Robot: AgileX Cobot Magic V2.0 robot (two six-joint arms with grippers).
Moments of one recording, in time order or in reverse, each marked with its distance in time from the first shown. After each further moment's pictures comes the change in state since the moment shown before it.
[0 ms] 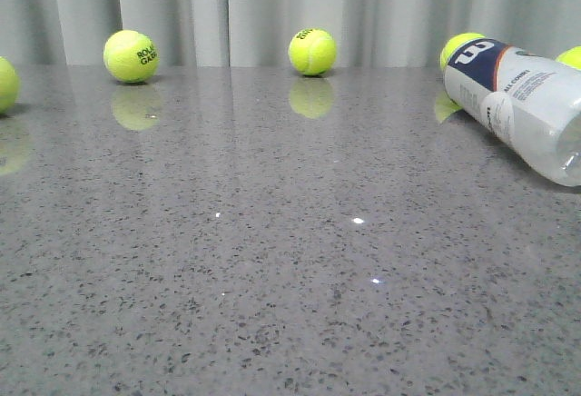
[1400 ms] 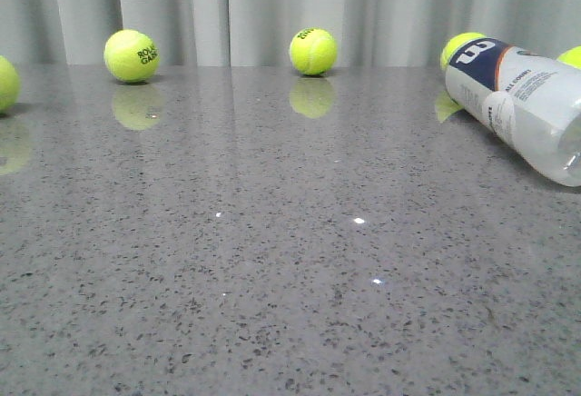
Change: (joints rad) left arm 0.000 0.000 0.000 0.000 0.000 0.000; right arm 0.000 0.146 -0.232 0.018 0.287 0.000
